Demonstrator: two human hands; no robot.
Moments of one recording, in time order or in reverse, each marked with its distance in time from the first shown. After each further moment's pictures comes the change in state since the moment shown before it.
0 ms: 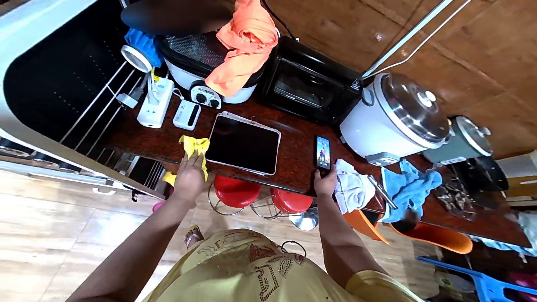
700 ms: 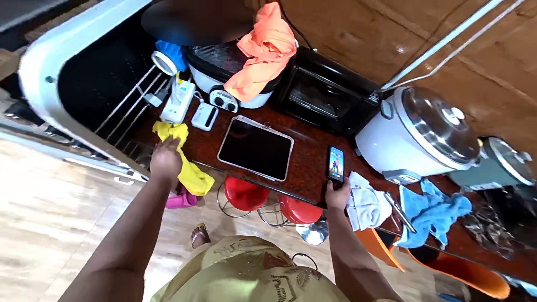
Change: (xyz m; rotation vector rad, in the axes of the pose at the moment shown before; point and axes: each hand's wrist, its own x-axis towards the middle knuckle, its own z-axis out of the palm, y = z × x) left_hand 0.019 -0.076 -0.048 -0.020 0.160 -0.169; right_hand 0.002 0.012 0.007 0.076 0.064 -0.091
